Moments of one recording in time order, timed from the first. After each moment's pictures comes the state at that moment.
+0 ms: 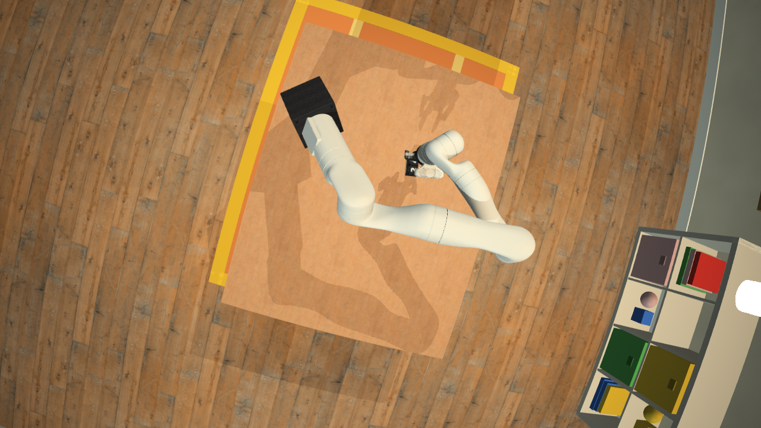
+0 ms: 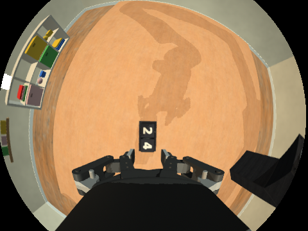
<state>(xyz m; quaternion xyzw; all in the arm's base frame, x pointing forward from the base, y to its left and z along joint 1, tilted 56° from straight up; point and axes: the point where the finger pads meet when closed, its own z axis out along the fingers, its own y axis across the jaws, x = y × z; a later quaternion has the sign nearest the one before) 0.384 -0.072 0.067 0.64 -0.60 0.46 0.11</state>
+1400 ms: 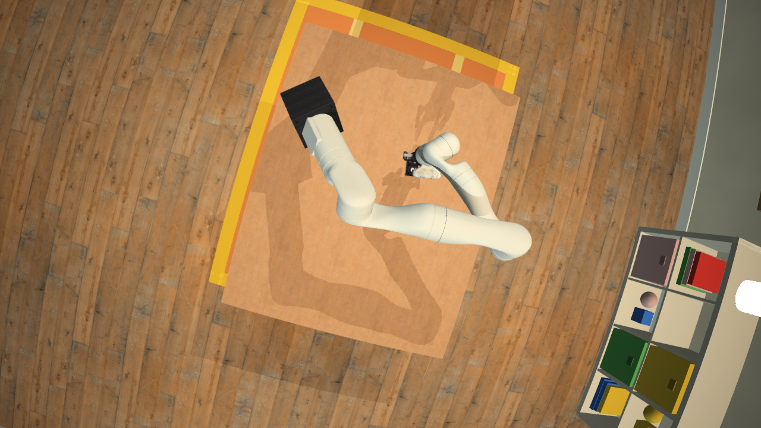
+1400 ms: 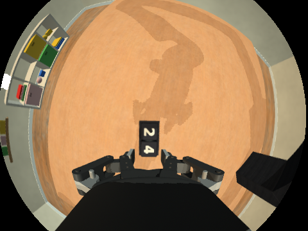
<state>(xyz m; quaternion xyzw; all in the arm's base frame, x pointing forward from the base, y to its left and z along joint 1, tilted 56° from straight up) 0.402 -0.095 0.048 0.65 -0.60 0.46 0.10</state>
